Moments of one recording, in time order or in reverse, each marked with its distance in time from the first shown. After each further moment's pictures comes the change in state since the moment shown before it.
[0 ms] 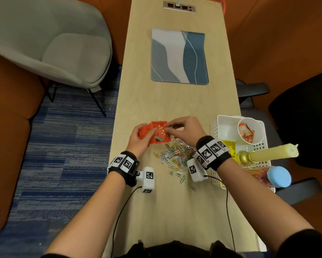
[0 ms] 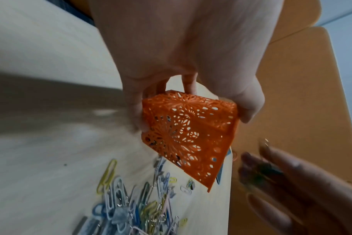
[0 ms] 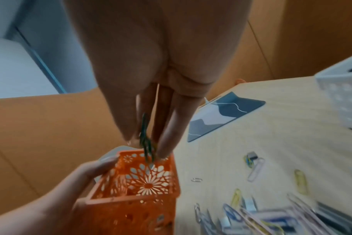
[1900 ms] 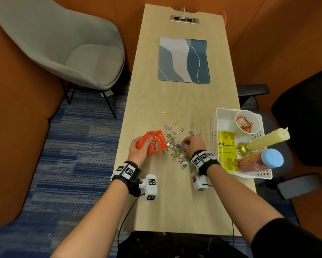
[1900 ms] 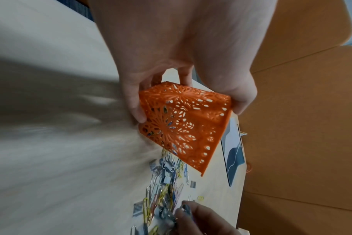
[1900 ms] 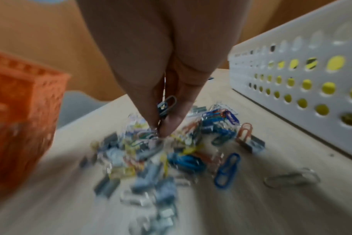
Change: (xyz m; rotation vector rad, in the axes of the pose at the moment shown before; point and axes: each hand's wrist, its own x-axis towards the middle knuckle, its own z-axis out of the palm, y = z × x) left_hand -0.080 -0.056 -0.022 -0.041 0.171 -0.071; right_hand -0.067 0.091 0.046 -0.455 0.018 0.273
